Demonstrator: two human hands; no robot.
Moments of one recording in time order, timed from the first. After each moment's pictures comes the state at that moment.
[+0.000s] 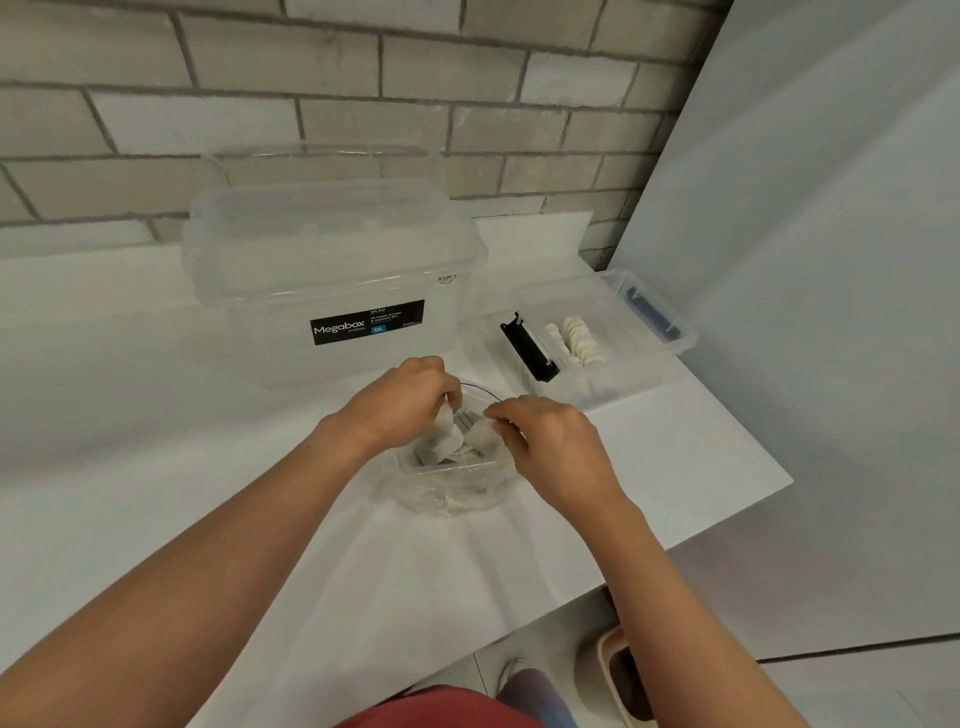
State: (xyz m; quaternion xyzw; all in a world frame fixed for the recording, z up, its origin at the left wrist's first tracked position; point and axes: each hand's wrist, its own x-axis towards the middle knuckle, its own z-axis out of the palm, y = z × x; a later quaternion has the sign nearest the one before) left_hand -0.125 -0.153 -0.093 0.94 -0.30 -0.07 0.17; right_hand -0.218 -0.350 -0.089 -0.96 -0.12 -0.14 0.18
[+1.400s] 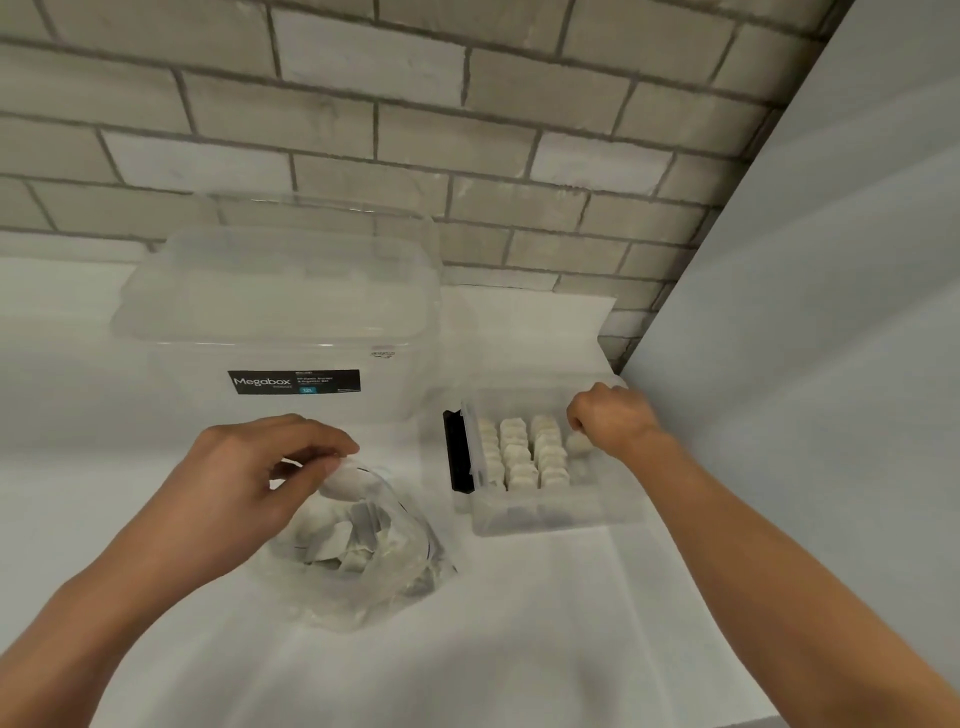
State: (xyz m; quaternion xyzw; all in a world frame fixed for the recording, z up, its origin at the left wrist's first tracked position) left_hand -0.192 -0.200 -0.012 0.91 -0.07 0.13 0.39; right_hand 0.020 -0.554 -0.076 -0.96 -0.17 0.05 -0.22
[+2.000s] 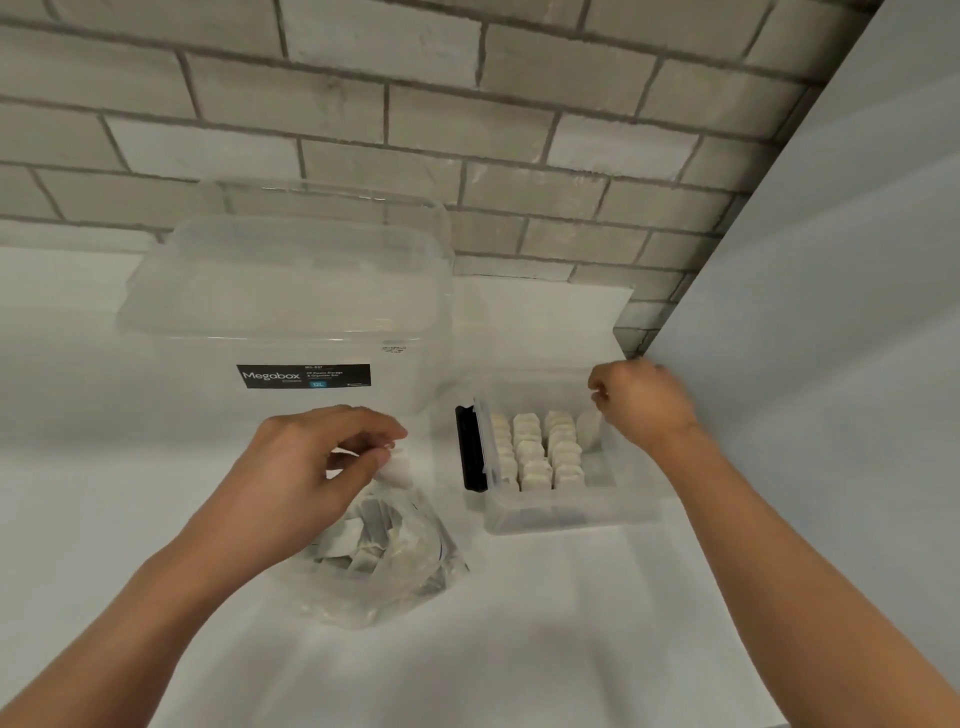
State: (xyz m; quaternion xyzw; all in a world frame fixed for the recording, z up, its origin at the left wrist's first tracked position) left_hand -0.173 -0.224 -0.014 0.90 -0.06 0.10 0.43; right_hand 0.007 -0.547 -0.045 -0.99 -0.11 -0.04 -0.08
